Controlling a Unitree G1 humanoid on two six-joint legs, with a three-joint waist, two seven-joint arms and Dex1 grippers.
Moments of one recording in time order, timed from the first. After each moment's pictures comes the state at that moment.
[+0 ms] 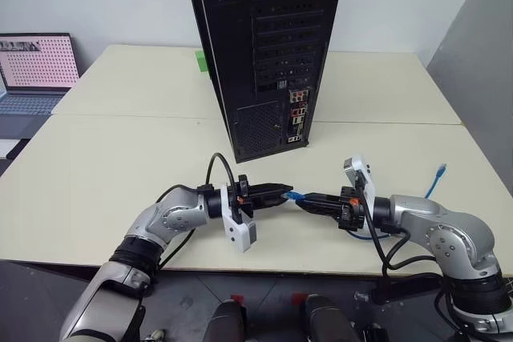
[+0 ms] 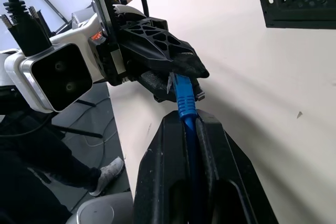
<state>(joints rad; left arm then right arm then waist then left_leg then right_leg) -0.51 0.55 -0.32 0.43 0.42 -1.15 -0.46 -0.31 -0.52 0.02 -0.39 0.78 0.99 0.77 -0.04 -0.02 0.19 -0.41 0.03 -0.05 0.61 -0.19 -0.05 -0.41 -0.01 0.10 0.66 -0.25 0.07</state>
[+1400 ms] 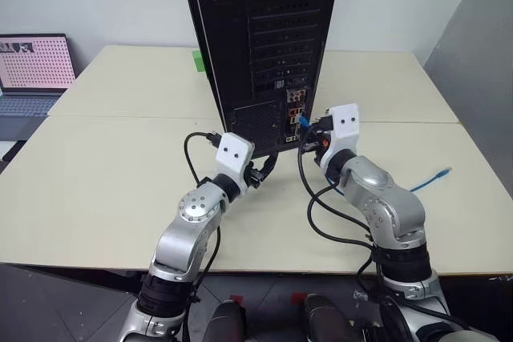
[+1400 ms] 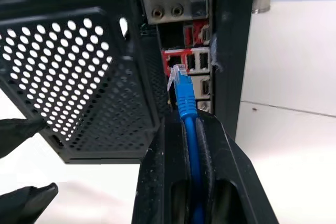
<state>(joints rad) -0.31 0.24 -0.15 -0.29 -0.17 0.45 -0.29 -0.54 -0.08 0.06 -0.25 0.29 0.78 0.06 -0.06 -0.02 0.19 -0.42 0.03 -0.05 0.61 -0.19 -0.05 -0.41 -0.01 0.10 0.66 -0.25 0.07</state>
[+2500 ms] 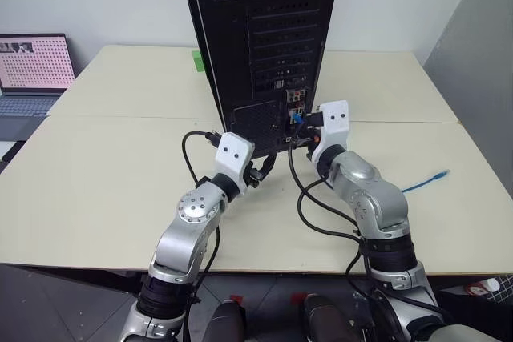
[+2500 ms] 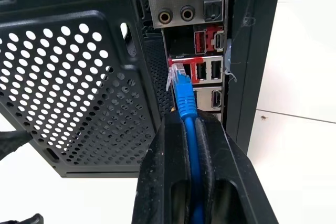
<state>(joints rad) -0.31 0.24 -0.15 -0.31 -0.14 0.45 -0.30 -0.59 -0.03 0.06 -0.16 0.22 0.73 0.08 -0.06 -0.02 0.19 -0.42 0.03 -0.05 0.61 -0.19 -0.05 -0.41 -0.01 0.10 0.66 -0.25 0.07</state>
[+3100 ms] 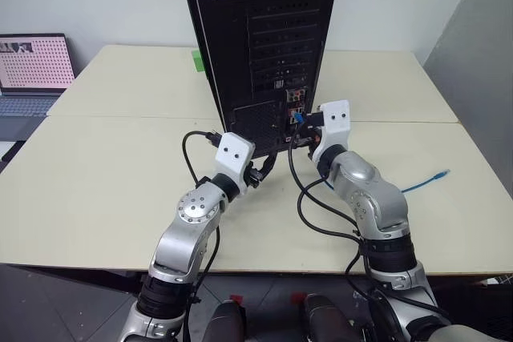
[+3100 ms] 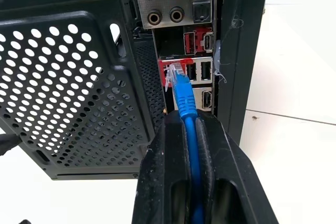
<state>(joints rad) -0.31 0.24 -0.15 -0.31 -0.13 0.45 -0.31 -0.59 -0.03 0.06 -0.16 0.20 0.72 0.06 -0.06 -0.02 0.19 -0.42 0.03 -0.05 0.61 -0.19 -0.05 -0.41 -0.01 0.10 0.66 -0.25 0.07</state>
